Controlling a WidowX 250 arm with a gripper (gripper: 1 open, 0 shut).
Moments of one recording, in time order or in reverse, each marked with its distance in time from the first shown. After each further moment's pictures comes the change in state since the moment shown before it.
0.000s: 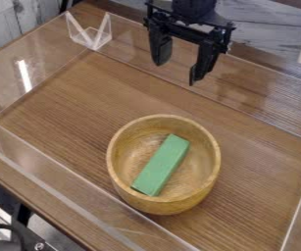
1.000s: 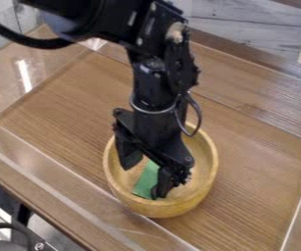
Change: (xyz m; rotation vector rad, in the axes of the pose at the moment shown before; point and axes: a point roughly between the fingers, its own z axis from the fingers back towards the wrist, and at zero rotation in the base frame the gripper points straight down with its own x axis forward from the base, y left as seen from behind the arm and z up) arm -0.093 -0.030 -0.082 0.025 -0.043 -0.203
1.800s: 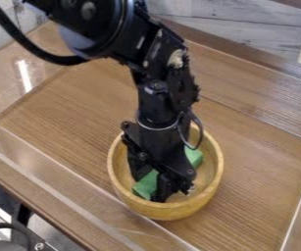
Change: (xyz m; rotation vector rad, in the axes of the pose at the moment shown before) arm 0.007 -0.002 -0.021 -0.025 -0.023 -0.023
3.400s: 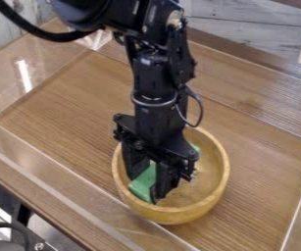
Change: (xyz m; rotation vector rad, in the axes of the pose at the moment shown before) arm -0.012 -0.004 0.025 -0.104 0.118 0.100
